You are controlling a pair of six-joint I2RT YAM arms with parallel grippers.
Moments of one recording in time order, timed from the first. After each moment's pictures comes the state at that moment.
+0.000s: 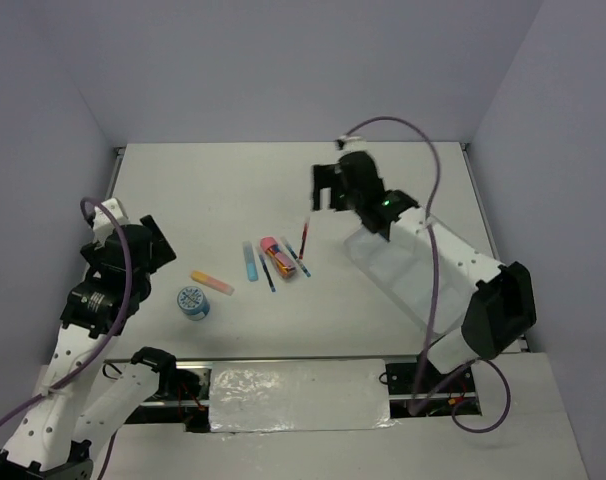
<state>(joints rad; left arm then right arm) -0.27 0.68 0.92 -0.81 -0.55 -0.48 0.43 1.54 1.28 -0.36 0.28 0.34</state>
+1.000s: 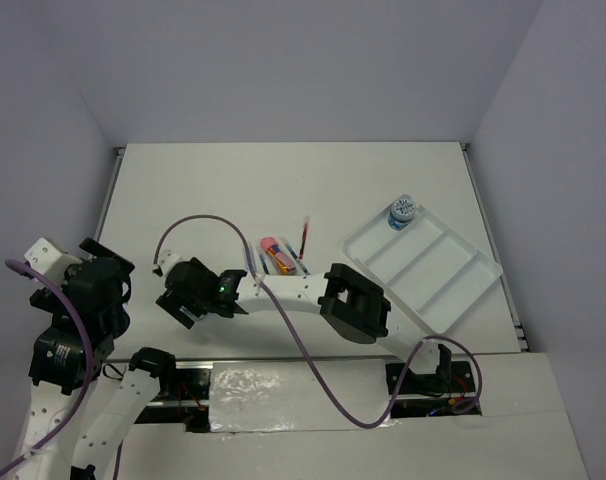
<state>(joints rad) -0.23 0.48 0.99 -1.03 -0.93 -0.74 1.29 2.30 1.88 -0.31 0.21 0.20</state>
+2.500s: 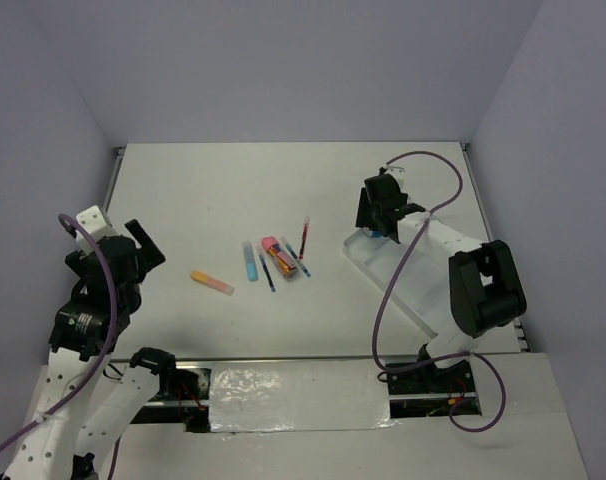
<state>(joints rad) -0.23 0.59 0.93 -0.84 -0.65 -0.50 0.33 1.61 1.04 -0.23 0.35 0.39</state>
